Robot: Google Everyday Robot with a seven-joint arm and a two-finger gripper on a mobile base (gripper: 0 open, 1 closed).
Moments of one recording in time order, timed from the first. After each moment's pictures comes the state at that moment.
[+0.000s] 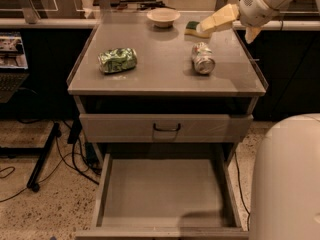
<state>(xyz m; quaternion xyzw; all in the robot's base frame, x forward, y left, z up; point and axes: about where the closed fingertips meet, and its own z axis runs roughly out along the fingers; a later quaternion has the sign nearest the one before) 0.710 -0.189 0.941 -0.14 0.94 0.20 0.23</state>
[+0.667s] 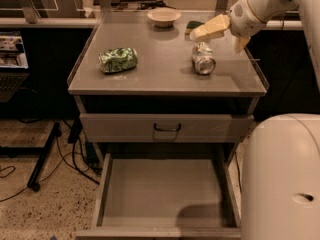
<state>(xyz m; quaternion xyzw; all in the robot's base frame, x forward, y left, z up) 0.726 -0.176 0.906 -0.13 0.94 0.25 0.21</state>
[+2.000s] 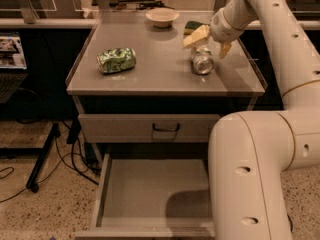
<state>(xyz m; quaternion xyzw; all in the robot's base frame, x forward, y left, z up) 0.785 -0.159 0.856 -0.08 0.95 0.21 0.20</state>
